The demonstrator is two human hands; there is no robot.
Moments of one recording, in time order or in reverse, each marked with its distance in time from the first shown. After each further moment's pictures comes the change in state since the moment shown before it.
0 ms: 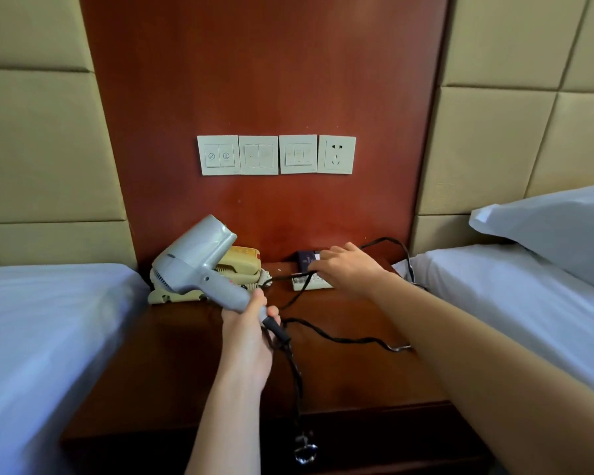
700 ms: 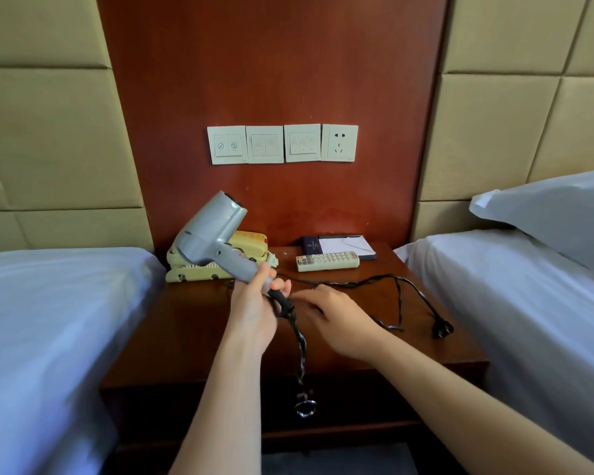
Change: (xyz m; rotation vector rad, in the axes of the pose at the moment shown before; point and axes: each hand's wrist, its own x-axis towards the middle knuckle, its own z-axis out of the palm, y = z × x) left_hand -0.023 0.012 0.003 -0.111 -0.181 -0.031; right_hand -0.090 -0.098 -0.020 0.849 0.088 0.147
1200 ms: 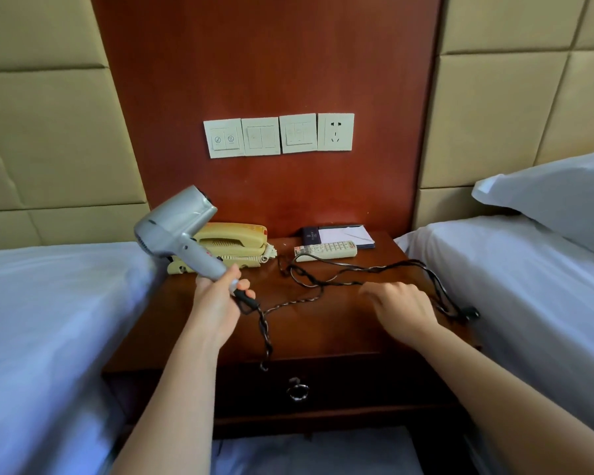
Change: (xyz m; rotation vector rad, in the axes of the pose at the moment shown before) left_hand 0.004 0.023 -0.032 0.225 0.124 0.059; right_hand -0.037 0.079 -0.032 -0.445 0.115 0.294
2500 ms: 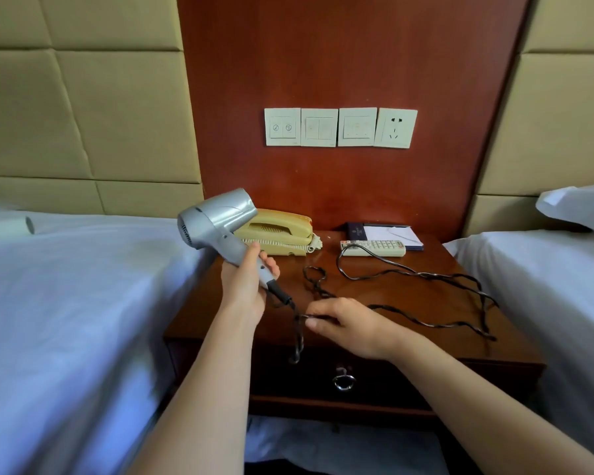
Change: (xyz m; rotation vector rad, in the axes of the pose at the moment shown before) left_hand -0.004 0.029 -0.023 -0.186 0.174 0.029; right_hand -0.007 -0.125 0.002 0.562 -0.385 -0.615
